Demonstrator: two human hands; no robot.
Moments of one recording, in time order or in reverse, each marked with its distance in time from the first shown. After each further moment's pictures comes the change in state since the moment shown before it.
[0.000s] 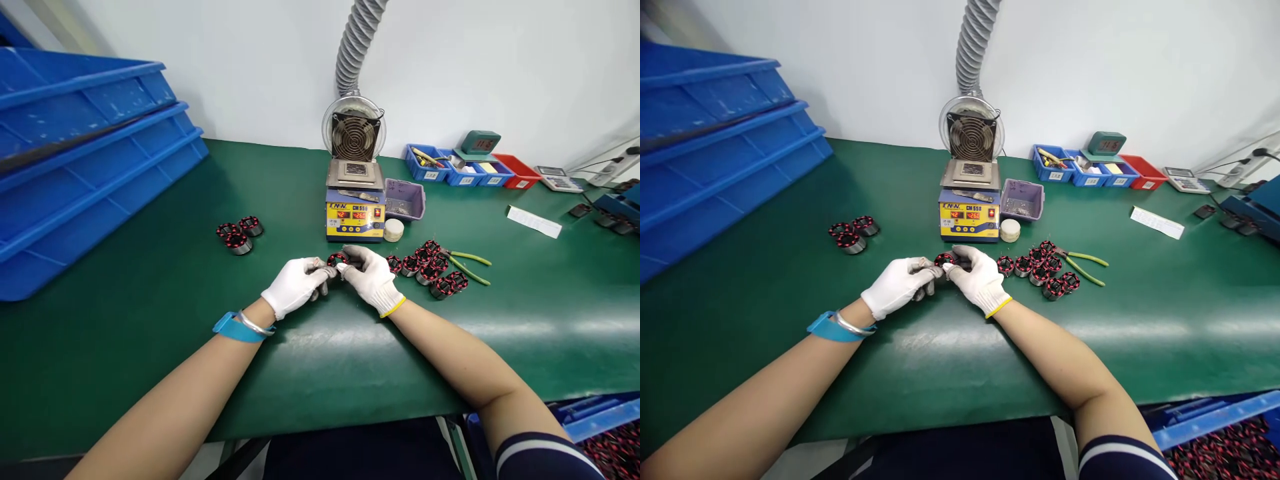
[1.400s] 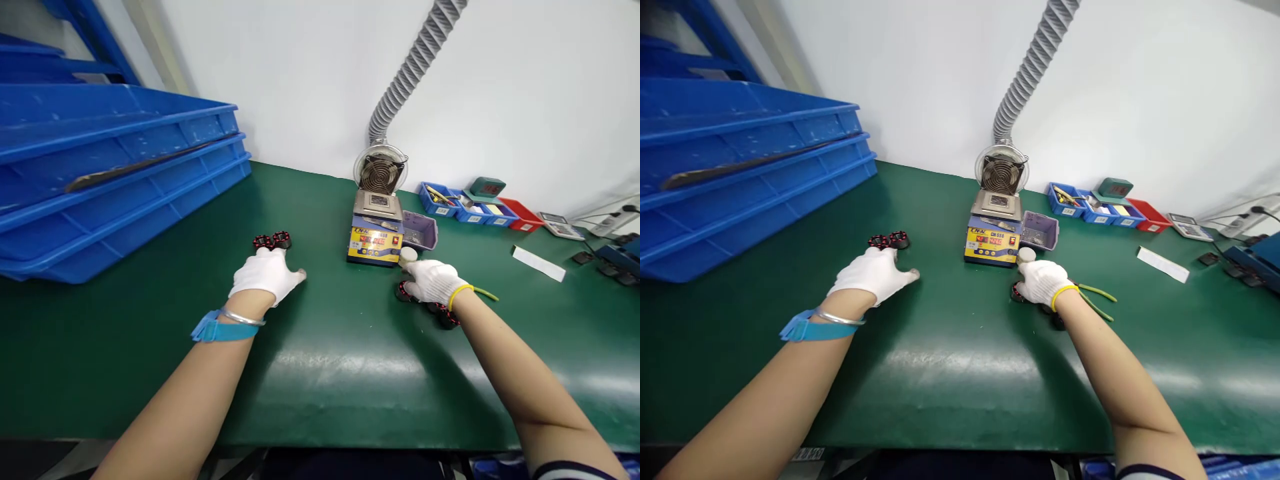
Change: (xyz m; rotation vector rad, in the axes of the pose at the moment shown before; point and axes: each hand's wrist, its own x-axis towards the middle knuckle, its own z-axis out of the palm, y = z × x) left_hand -0.010 0.014 -0.075 1.002 0.504 -0.306; right_hand 0.030 -0.080 -0.094 -1.514 -0.415 0.040
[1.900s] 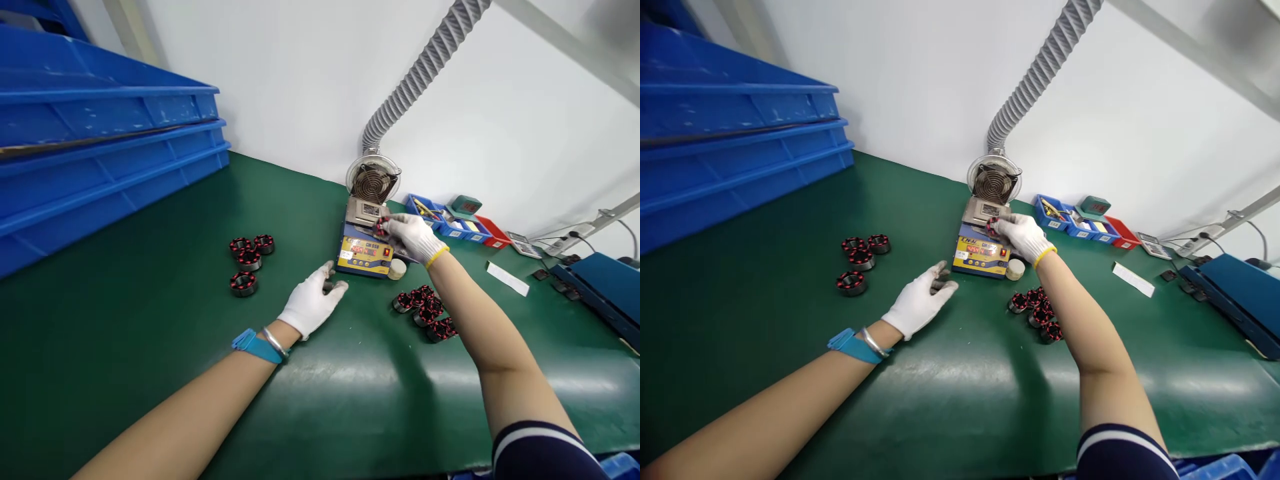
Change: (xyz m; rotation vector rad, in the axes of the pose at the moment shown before) left_hand -0.010 0.059 0.076 -0.817 0.003 0.356; right_hand 0.083 -0.003 -0.061 1.000 0.246 0.225
